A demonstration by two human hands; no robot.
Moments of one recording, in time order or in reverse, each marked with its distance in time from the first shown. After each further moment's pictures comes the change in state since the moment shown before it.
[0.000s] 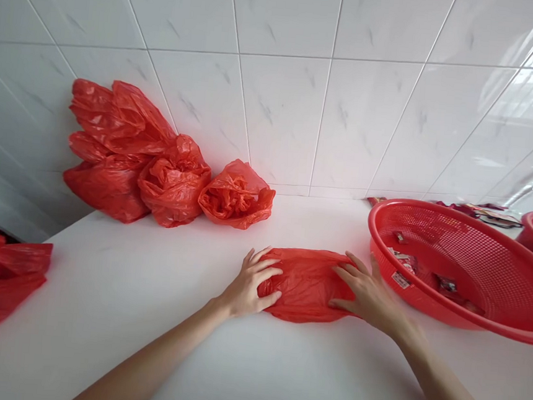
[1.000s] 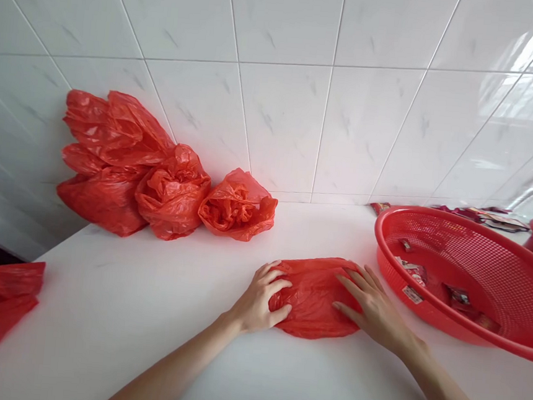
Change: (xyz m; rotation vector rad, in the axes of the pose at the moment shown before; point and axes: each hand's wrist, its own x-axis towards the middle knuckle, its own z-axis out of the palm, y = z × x) left_hand 0.012 0.005 0.004 -0.128 -0.026 -0.053; right_hand 0.002 0.013 0.030 -0.052 0.304 -0.138
